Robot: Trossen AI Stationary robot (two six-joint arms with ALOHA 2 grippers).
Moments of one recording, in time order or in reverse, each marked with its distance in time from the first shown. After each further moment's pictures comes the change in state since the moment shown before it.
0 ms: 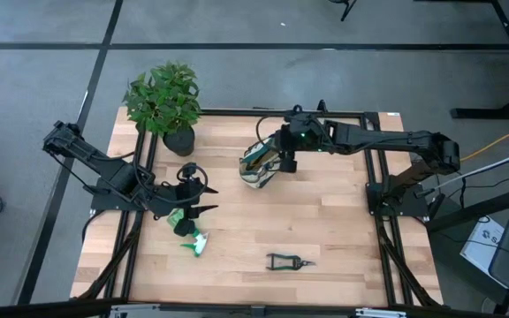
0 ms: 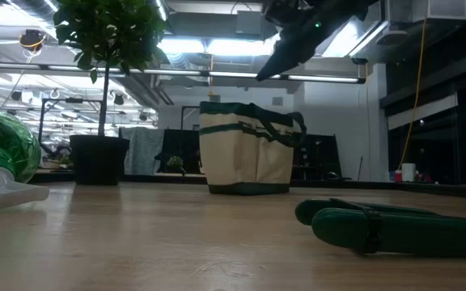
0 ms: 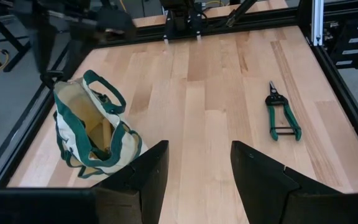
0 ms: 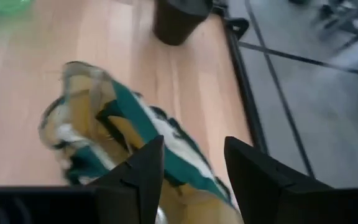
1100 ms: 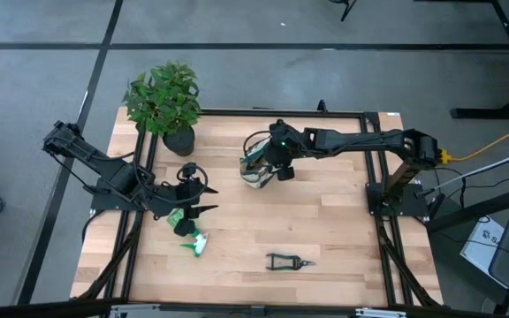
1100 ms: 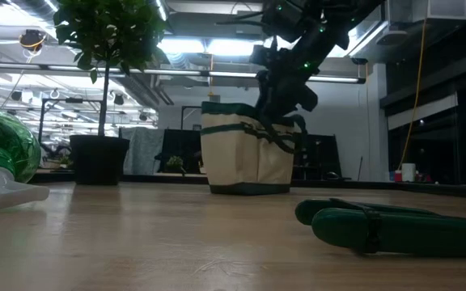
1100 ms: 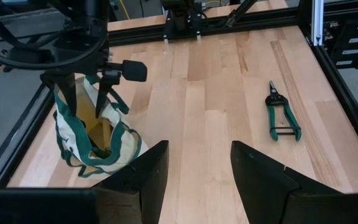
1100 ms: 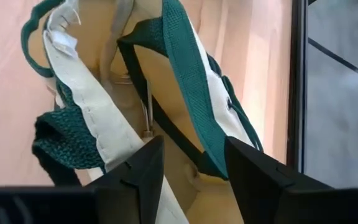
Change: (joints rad) left arm 0.000 0.000 0.000 0.000 0.000 0.000; right arm -0.007 0.191 0.000 -0.012 -0.015 -0.237
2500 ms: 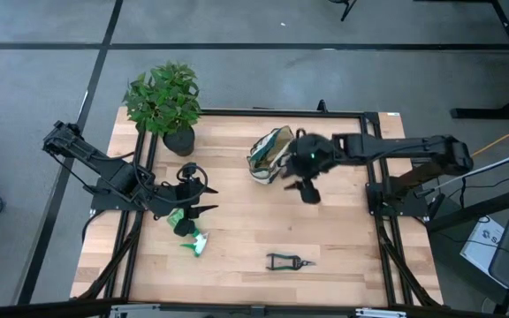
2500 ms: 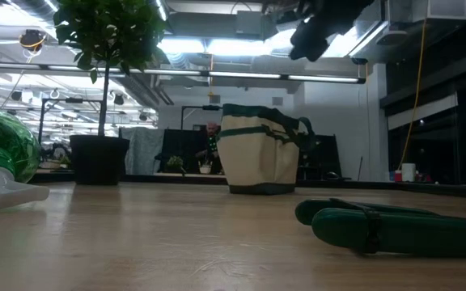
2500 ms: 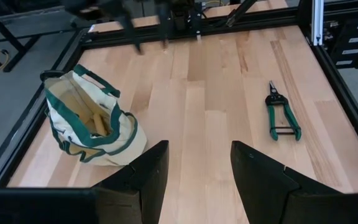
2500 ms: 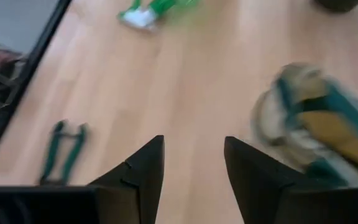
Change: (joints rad) left arm 0.000 0.000 0.000 0.000 0.000 0.000; right arm 0.168 -0.297 0.000 -0.272 -0.327 0.469
